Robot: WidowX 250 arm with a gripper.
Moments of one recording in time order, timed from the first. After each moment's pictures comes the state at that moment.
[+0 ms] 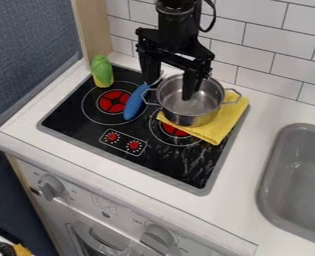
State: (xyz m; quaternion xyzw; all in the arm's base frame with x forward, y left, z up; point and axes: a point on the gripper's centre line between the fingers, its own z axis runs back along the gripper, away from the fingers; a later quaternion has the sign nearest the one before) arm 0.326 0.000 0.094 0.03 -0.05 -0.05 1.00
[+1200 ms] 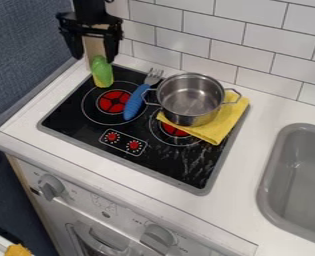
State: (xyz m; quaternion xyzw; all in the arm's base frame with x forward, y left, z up) arm 0.371 0.157 0.064 0.01 -0.04 0.12 0.99
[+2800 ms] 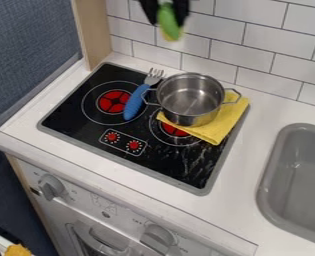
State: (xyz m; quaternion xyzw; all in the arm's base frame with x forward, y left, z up) arm 0.415 0.037 0.128 -0.07 -0.14 0.01 0.99
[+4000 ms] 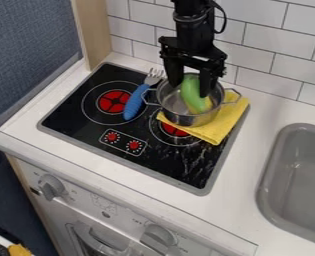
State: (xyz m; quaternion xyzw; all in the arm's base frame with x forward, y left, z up) arm 0.373 -0.012 0.062 -0.04 -0.05 -0.09 0.99
